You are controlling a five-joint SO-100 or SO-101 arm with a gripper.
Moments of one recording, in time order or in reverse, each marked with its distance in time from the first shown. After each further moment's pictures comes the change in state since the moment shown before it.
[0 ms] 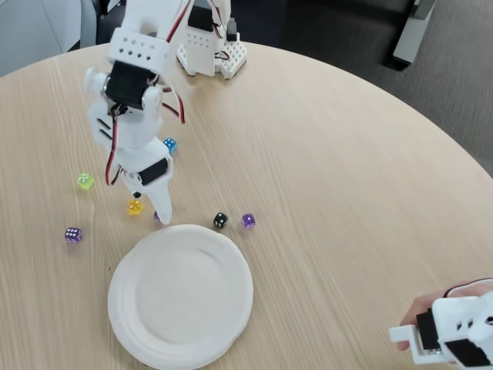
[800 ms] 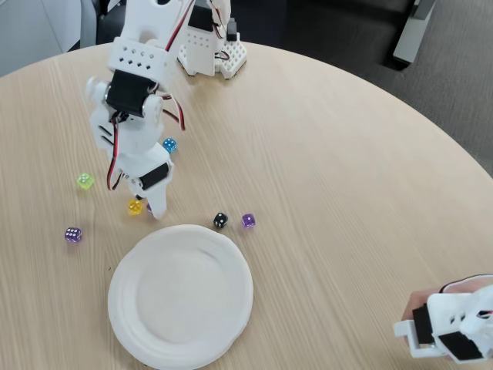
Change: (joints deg) arm 0.1 -3.5 -0.8 -0.1 1.4
